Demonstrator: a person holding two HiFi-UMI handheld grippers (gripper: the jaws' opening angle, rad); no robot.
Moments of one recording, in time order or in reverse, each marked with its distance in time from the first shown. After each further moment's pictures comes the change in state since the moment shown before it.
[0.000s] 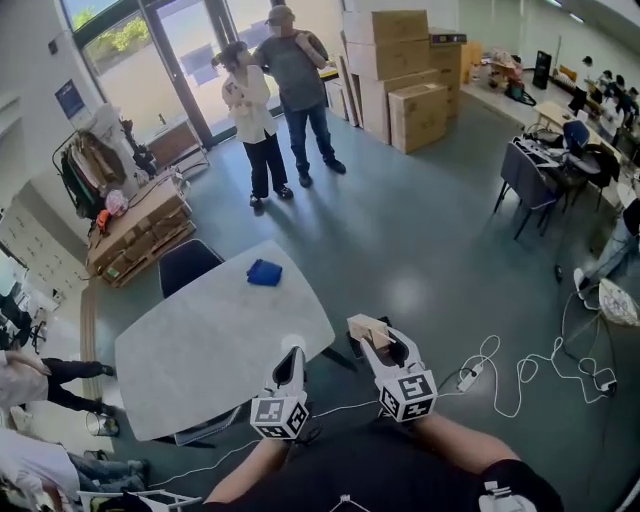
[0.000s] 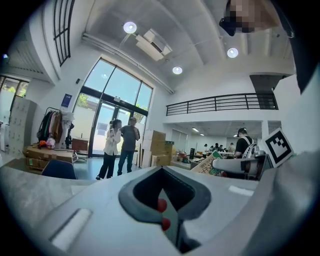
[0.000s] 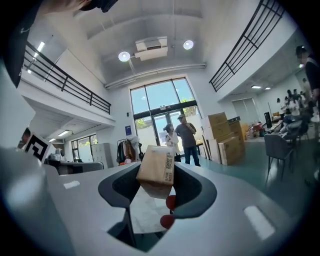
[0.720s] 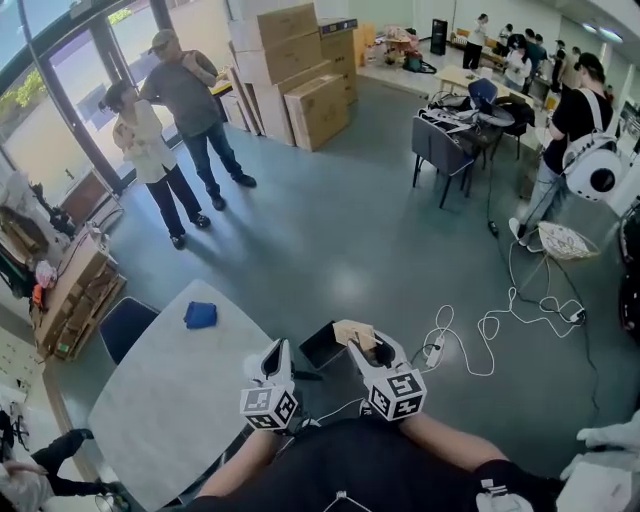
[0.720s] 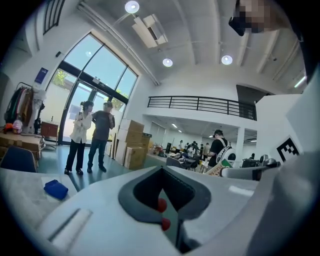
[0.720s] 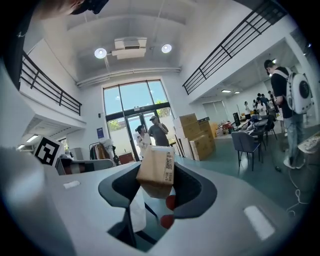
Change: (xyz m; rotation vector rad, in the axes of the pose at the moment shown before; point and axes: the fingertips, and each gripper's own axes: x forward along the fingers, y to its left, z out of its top) left arm 0.132 -0.063 -0.008 -0.043 0.100 -0.296; right arm -0.029 -0.098 -0.004 0.134 -0.004 -0.302
